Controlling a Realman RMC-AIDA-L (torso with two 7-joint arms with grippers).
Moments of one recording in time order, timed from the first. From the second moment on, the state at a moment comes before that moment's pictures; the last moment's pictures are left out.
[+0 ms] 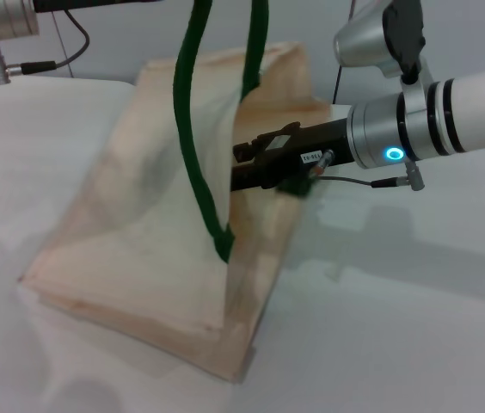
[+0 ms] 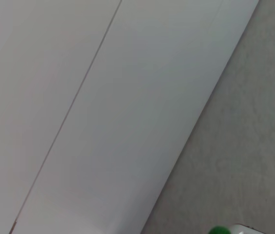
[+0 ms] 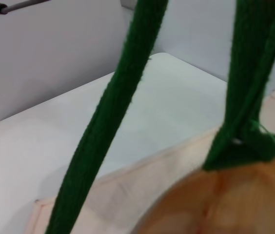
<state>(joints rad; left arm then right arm) -1.03 -1.84 2.86 -0.43 -0.52 1.77 -1.69 1.14 2.04 -1.04 -0.17 1.25 1.06 -1.51</state>
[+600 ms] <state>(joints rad) -1.01 -1.83 2.86 -0.43 -0.52 1.74 -1.69 1.07 2.02 -1.04 -0.20 1.24 0.99 -1.47</state>
